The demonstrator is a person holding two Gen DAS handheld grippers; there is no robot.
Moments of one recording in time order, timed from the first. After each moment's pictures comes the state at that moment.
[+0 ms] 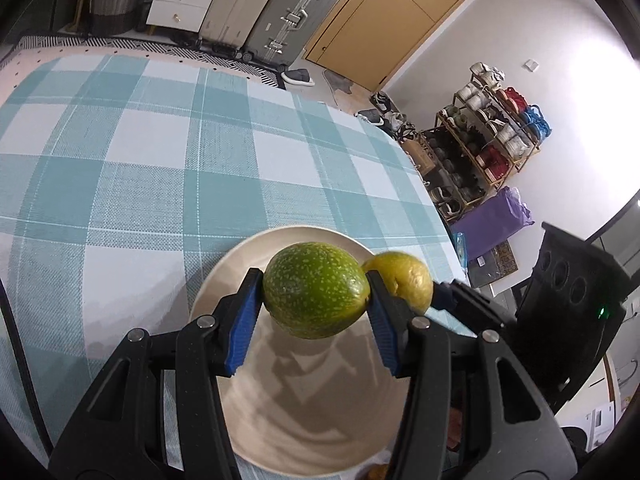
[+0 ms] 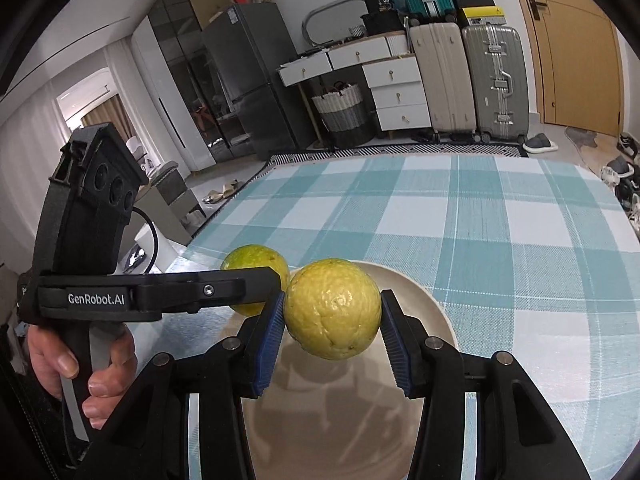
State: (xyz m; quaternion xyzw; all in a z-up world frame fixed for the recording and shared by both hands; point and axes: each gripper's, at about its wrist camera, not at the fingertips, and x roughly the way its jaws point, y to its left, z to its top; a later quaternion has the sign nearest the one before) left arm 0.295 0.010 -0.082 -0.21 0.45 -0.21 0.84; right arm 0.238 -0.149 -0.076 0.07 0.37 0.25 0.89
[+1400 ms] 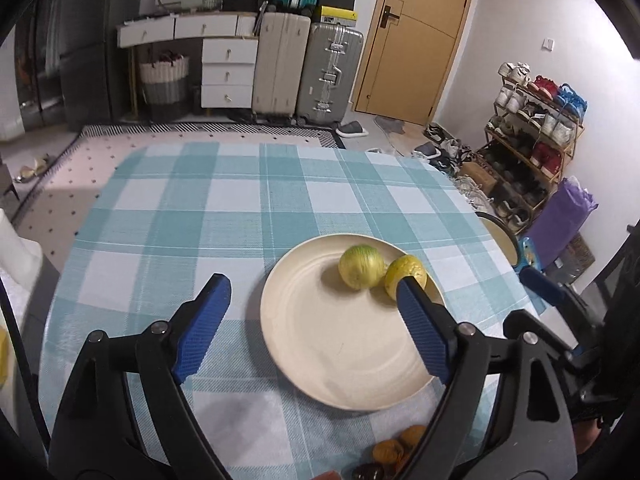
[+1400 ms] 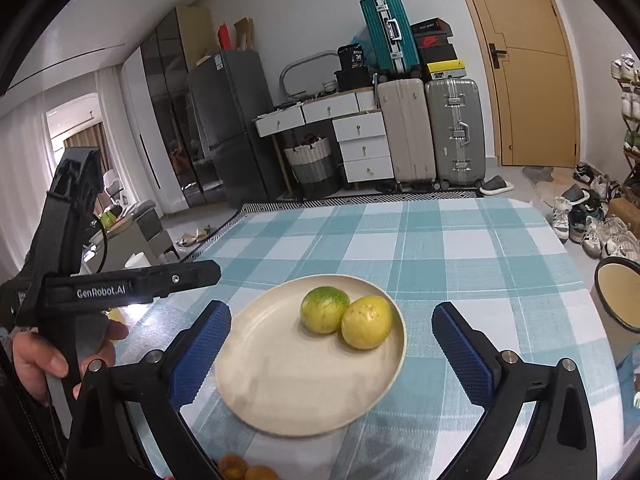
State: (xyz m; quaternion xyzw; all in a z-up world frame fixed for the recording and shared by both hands) left arm 0.170 0.002 -0.007 -0.07 0.36 -0.08 0.93; right arm 0.142 -0.180 -0.038 0.08 0.27 0.18 0.94
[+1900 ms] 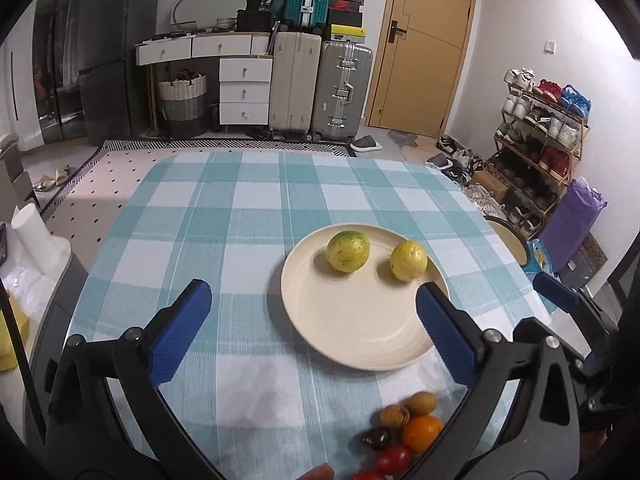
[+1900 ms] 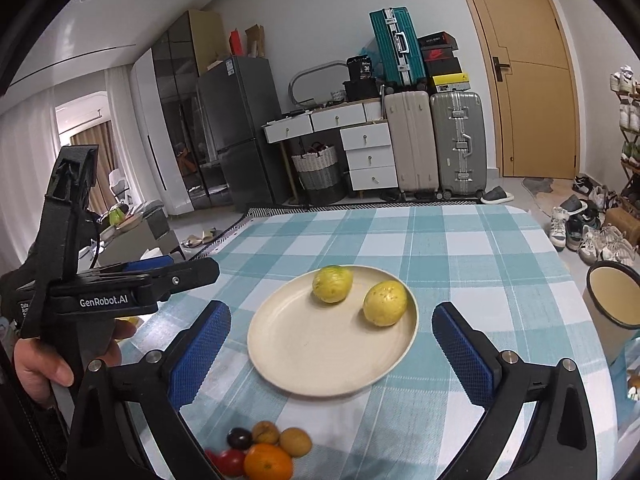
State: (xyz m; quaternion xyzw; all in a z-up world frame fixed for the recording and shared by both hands) left arm 0.100 0.006 0.001 -0.06 0.33 -0.05 0.94; right arm 0.083 -0.167 -0.029 0.07 0.26 0.18 0.95
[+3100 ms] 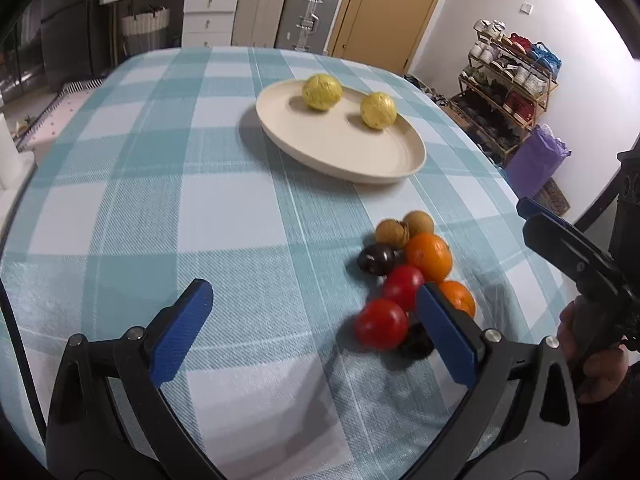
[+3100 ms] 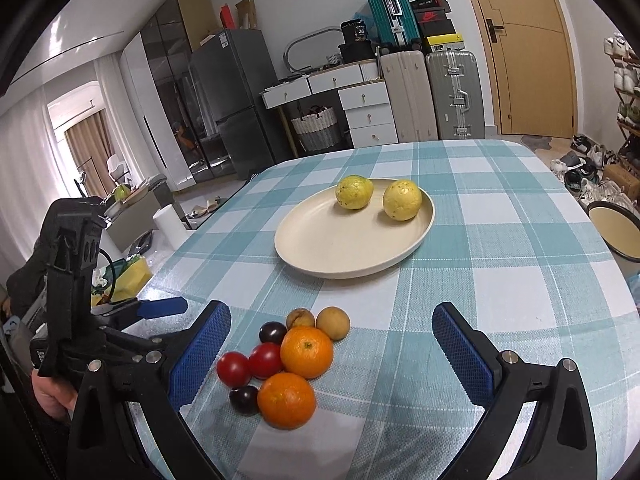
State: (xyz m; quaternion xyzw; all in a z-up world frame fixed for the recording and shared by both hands) left arm 0.019 0.015 -0.102 -0.08 0.44 -0.14 0.88; right arm 0.011 -0.156 -0.072 0.08 0.32 0.19 0.92
